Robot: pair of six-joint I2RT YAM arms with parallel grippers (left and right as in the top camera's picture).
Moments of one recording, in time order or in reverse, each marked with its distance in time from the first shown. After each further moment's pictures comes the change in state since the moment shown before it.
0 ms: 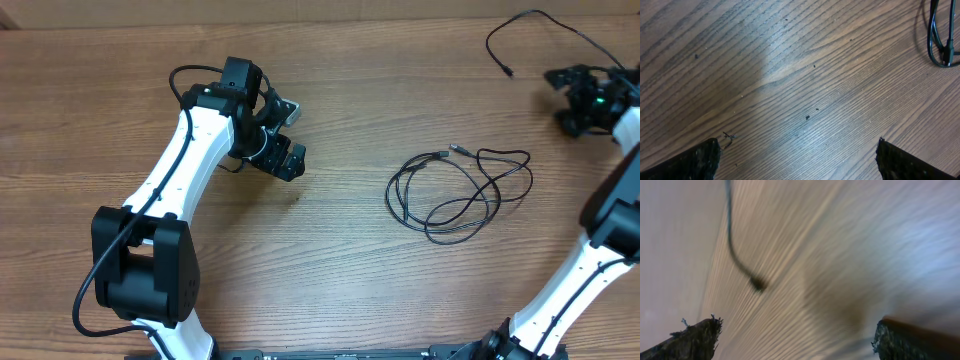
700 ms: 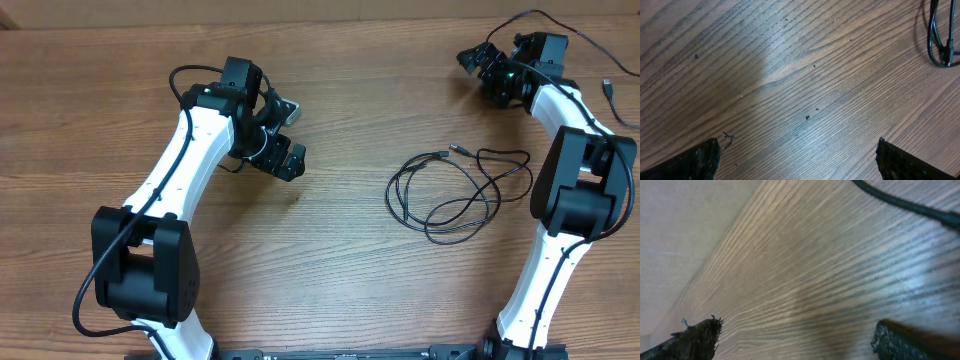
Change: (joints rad) left arm 0.000 0.000 0.000 0.000 0.000 0.000; right arm 0.294 0.013 -0.005 0.111 0.136 0.006
